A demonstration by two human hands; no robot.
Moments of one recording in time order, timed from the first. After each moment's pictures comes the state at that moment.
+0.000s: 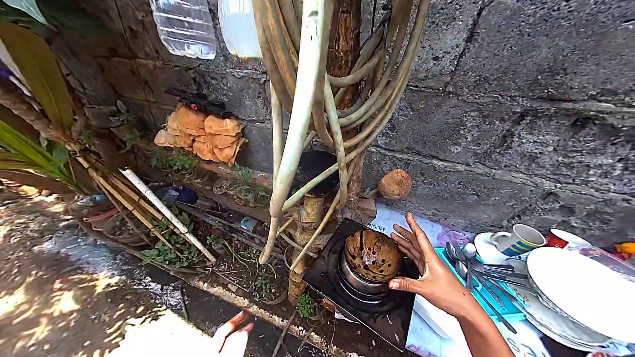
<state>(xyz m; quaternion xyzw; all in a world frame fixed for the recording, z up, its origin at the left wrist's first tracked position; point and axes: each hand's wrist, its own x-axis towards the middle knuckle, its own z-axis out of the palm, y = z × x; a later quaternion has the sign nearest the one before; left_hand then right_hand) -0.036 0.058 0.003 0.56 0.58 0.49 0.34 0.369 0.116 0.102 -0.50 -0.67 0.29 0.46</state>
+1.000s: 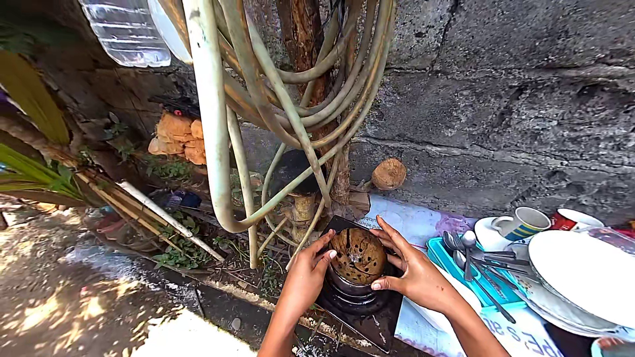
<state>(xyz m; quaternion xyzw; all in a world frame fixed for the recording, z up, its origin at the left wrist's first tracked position) 0.125 0.170 0.108 0.72 0.42 0.37 0.42 0.373 0.121 0.106 -0.51 -0.68 0.35 0.40</state>
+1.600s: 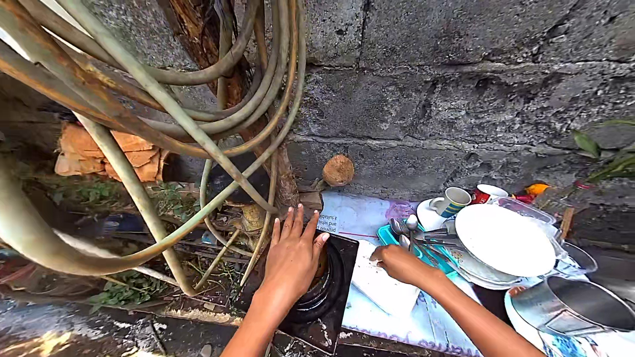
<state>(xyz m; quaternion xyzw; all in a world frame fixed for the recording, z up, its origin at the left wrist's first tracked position) 0.218 0.179 0.144 0.87 0.46 0.13 0.08 0.497 0.129 0.044 -0.64 -0.75 0.20 -0.01</state>
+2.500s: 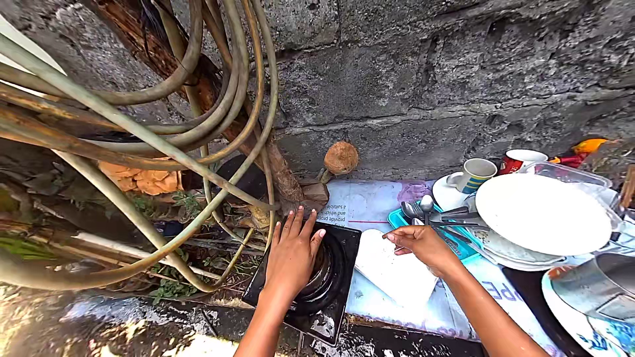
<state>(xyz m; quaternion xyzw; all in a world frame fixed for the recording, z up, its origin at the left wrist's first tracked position) 0.225 0.185 0.117 0.87 0.48 0.11 0.03 0.501 0.097 0.048 -0.63 -0.41 0.43 0.50</state>
